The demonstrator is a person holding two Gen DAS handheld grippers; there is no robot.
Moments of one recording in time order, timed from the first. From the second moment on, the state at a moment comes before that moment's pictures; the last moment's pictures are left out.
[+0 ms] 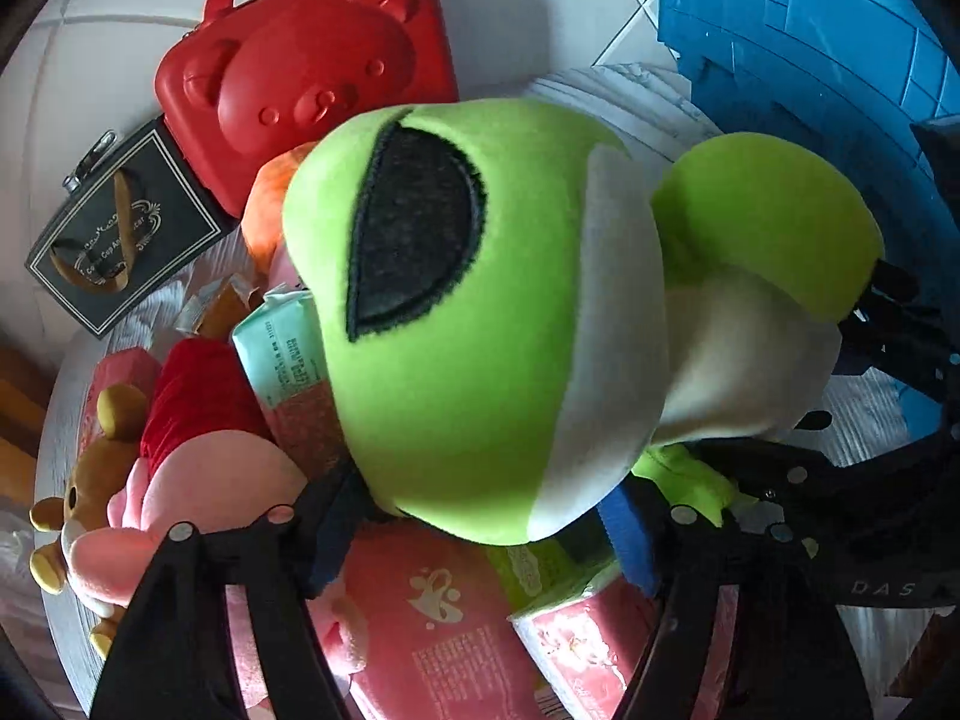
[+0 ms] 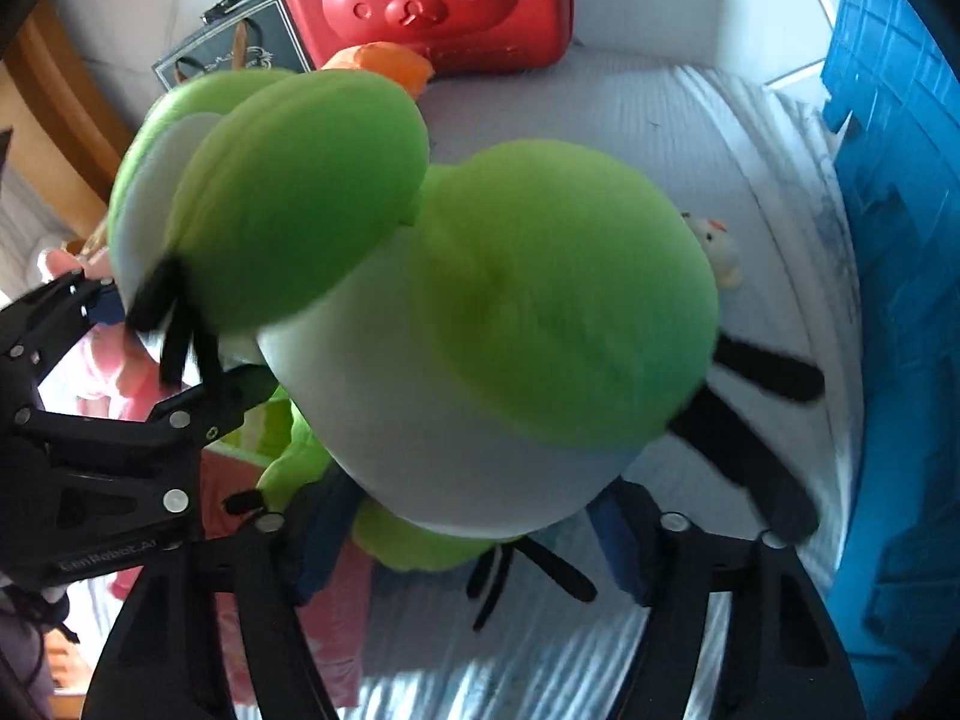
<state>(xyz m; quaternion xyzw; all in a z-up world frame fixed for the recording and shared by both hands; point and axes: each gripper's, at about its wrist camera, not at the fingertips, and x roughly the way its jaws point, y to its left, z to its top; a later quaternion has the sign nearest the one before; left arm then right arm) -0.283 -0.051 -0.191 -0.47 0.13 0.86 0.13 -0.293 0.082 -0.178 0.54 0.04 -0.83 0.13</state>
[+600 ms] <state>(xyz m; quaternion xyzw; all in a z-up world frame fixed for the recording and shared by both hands) -0.245 -0.065 -0.086 -0.35 0.11 0.93 0.10 -0.260 0.076 -0.074 0.40 0.04 -0.90 0.17</state>
